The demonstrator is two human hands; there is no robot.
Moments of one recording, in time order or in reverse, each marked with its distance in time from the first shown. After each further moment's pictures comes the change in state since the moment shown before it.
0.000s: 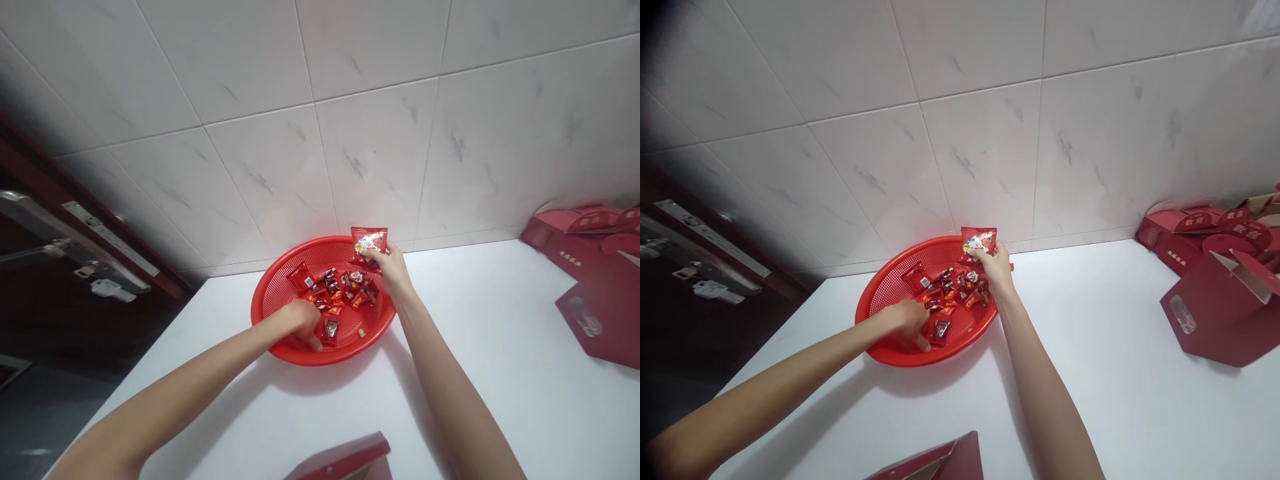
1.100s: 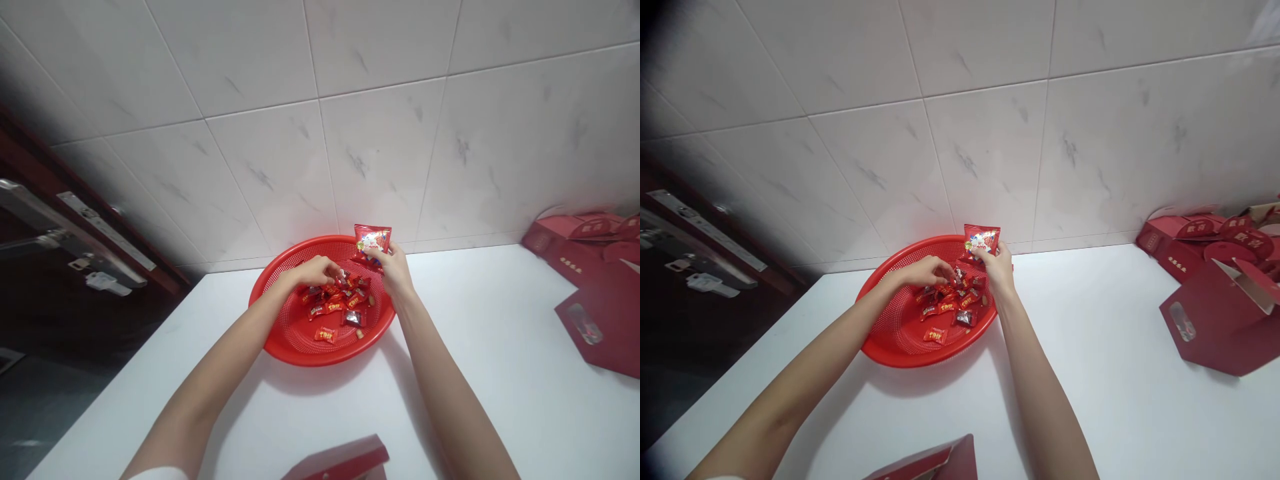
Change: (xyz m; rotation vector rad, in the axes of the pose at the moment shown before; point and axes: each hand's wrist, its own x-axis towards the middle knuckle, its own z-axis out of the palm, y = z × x) left_hand 0.043 -0.032 -0.057 -0.458 0.265 0.283; right_hand 0.002 -0.001 -0.001 0.032 0.030 0.007
